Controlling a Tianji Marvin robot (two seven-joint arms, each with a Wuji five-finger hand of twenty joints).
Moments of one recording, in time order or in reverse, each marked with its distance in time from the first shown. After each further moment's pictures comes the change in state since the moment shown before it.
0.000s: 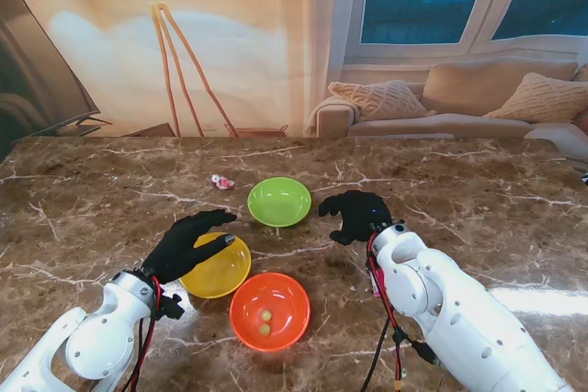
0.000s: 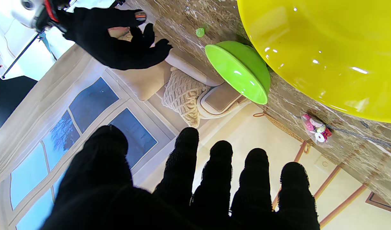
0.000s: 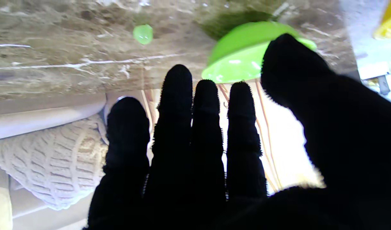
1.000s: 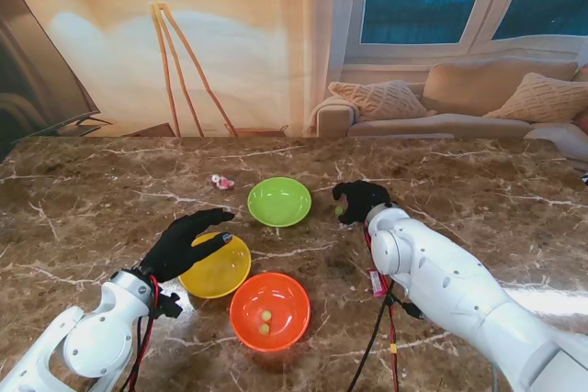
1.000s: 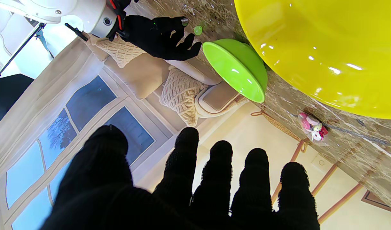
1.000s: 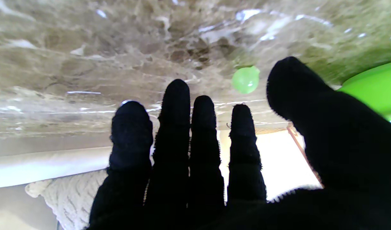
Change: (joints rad) left arm -0.001 0.000 -0.009 -0.001 -0.009 0.007 -0.009; right arm 0.388 -0.088 -0.343 0.523 0.210 0.167 -0.050; left_hand 0.000 0.000 0.000 0.000 0.000 -0.001 0.000 0.000 0.000 0.000 0.000 0.000 0.000 0.000 0.000 0.000 0.000 0.000 0.000 0.000; right_hand -0.044 0.218 -0.086 0.032 -0.303 -0.013 0.045 0.385 -0.282 0.018 0.248 0.187 -0.196 -0.001 0.074 0.012 -0.050 -0.044 0.009 0.038
